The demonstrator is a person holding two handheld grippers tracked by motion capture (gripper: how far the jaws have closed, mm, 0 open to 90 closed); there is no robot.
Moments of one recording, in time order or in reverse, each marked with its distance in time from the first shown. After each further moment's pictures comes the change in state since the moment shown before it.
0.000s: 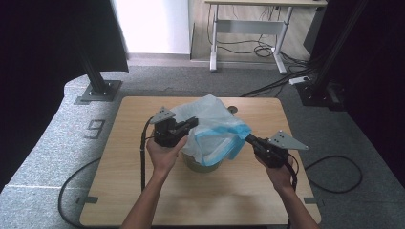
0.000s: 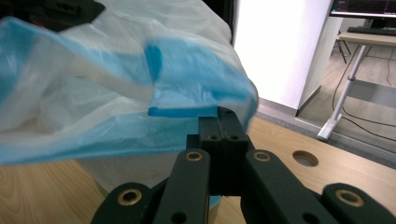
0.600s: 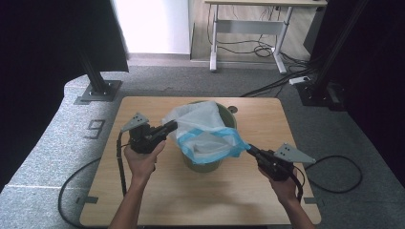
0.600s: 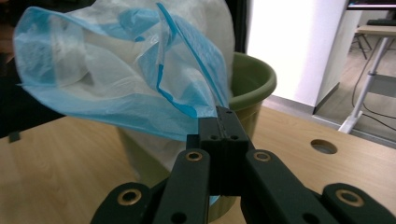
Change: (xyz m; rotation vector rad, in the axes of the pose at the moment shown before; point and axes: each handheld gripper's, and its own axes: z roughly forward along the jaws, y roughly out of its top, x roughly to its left) left arm 0.025 -0.014 -0.054 -0.049 0.011 -0.027; right arm 0.014 -0.019 -0.027 -0.007 0.066 0.030
